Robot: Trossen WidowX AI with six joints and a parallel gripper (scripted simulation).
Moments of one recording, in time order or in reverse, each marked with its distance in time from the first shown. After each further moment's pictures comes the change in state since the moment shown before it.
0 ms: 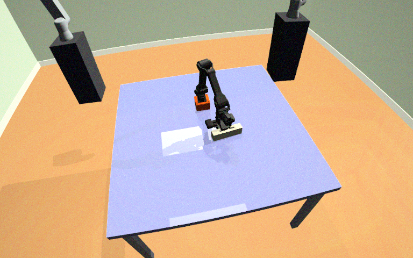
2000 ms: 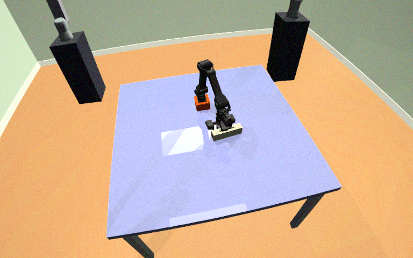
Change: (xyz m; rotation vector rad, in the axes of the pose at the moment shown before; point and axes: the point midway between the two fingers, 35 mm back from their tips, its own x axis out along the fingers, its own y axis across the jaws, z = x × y) arm -0.001 0.000 0.006 -0.002 0.003 0.001
